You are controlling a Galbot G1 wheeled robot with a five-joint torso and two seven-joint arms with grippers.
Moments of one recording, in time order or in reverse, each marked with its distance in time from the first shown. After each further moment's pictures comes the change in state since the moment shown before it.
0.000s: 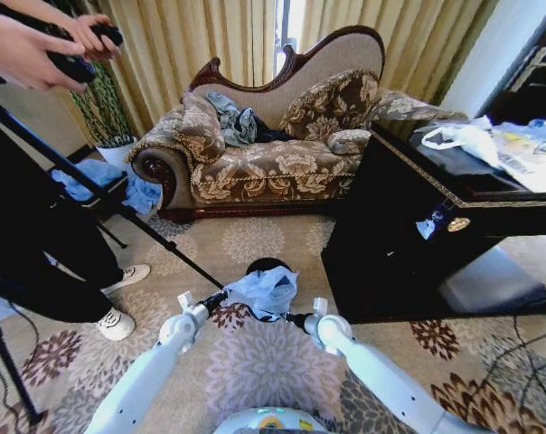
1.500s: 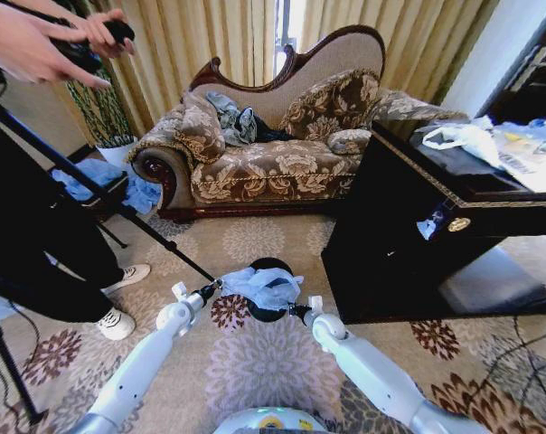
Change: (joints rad) left arm -0.107 0.006 -0.019 0.047 -0.229 0.042 -0.052; right arm 0.024 -0.005 0.012 -0.051 -0.411 0.121 -0.104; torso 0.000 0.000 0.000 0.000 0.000
